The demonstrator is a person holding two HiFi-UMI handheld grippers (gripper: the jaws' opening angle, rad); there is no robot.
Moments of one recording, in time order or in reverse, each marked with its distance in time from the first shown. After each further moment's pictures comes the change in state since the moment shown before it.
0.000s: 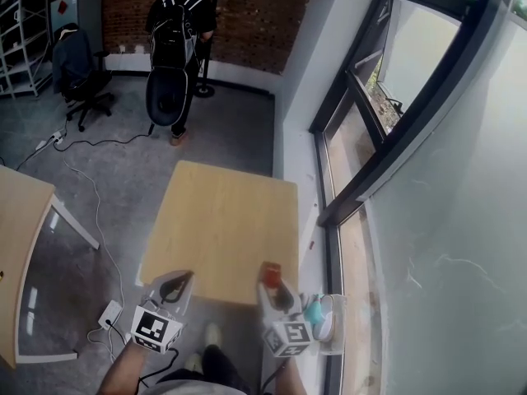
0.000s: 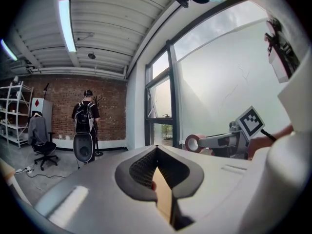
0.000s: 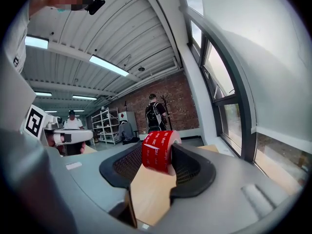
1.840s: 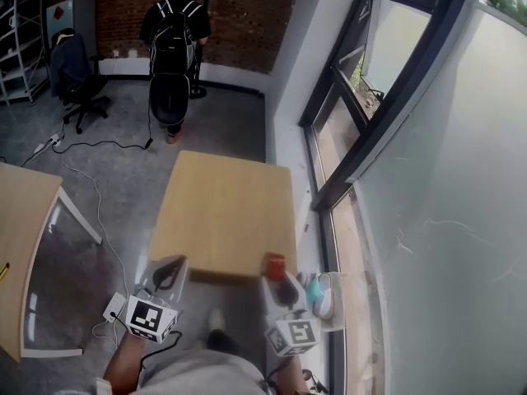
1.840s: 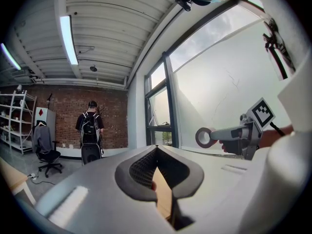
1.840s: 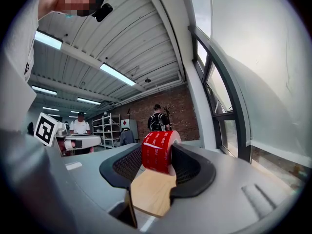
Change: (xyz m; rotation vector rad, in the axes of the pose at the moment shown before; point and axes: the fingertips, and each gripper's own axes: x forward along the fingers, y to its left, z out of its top) left arm -0.101 -0.013 0.035 0.036 -0.093 0.025; right arm -0.109 0.084 0.042 -0.054 -0.132 0.004
